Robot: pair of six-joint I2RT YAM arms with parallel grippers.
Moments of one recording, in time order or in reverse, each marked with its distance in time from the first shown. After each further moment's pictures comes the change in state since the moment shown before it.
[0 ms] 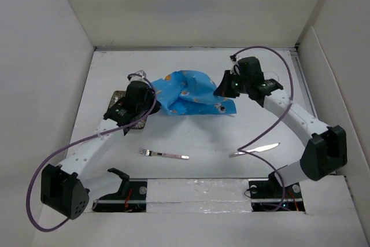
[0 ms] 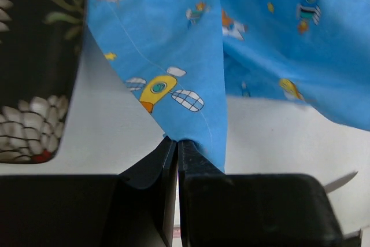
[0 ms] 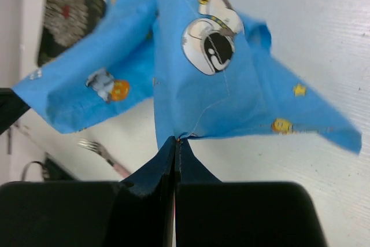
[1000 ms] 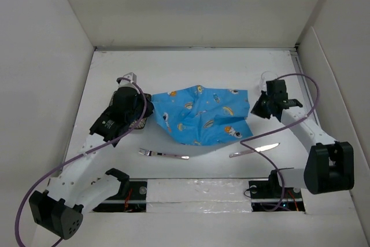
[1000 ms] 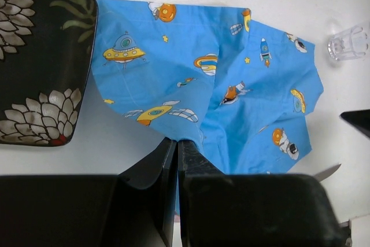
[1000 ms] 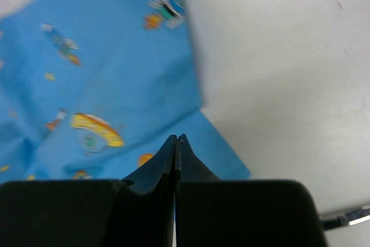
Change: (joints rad) left arm 0.024 -0.218 -0.007 -0.094 -0.013 0.025; right arm -0.326 -0.186 -0.346 -0.038 0.279 0.114
